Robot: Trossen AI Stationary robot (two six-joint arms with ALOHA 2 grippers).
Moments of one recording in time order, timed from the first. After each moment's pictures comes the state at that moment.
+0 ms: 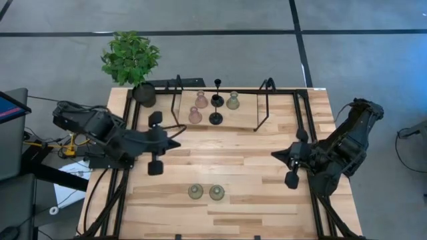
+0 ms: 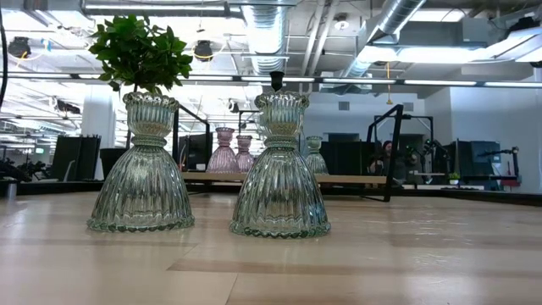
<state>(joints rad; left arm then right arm) -0.49 1.13 1.65 -1.07 -0.53 -0.17 0.87 1.19 1.36 -1.18 0.97 0.90</state>
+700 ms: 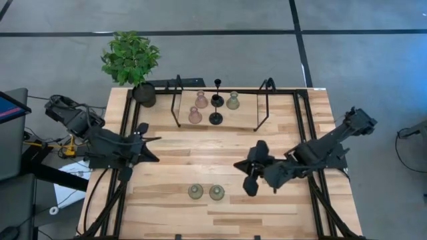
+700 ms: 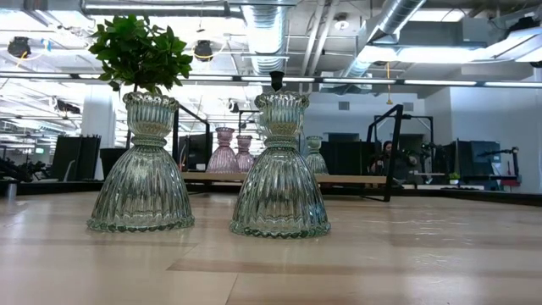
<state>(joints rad) -0.61 0.77 1.27 -0.92 -0.32 -0.19 0.58 1.45 1.36 -0.60 0.66 0.76</state>
